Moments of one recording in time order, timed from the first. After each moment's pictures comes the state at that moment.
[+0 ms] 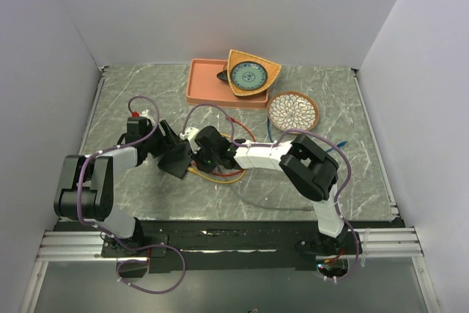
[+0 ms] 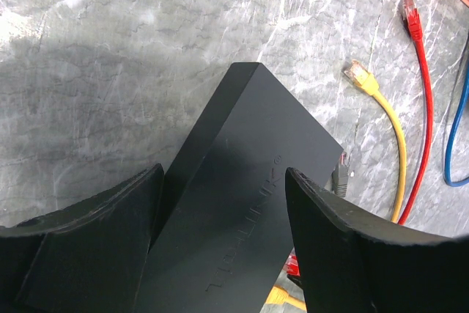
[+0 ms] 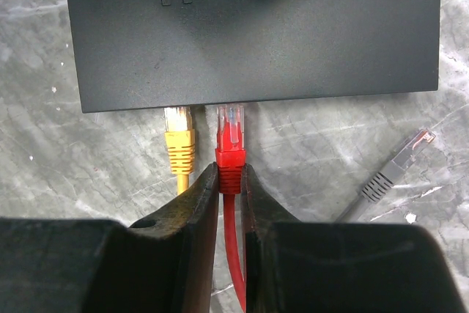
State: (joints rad) left arm -0.05 1.54 0.63 0.17 0.33 -0.57; right arm 0.96 2.02 1.30 -0.07 -0.11 0.02
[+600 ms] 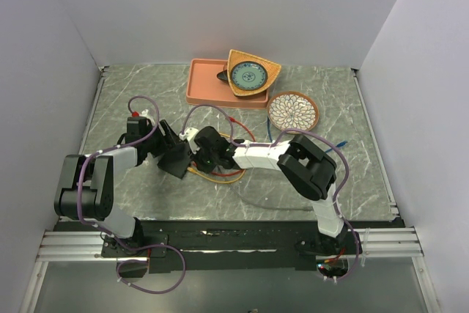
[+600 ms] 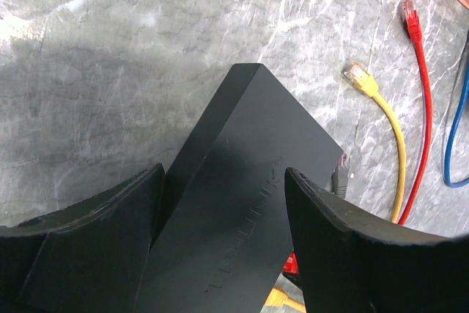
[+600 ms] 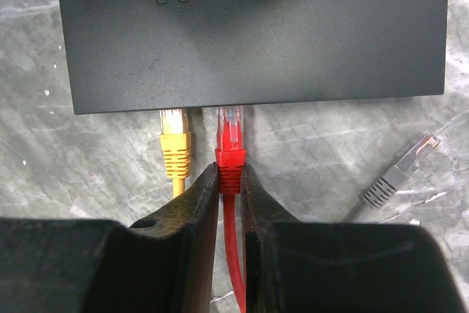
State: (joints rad) left arm -0.05 1.54 0.63 0.17 0.33 -0.57; right arm 0.96 2.04 1.31 -0.07 -0.11 0.02
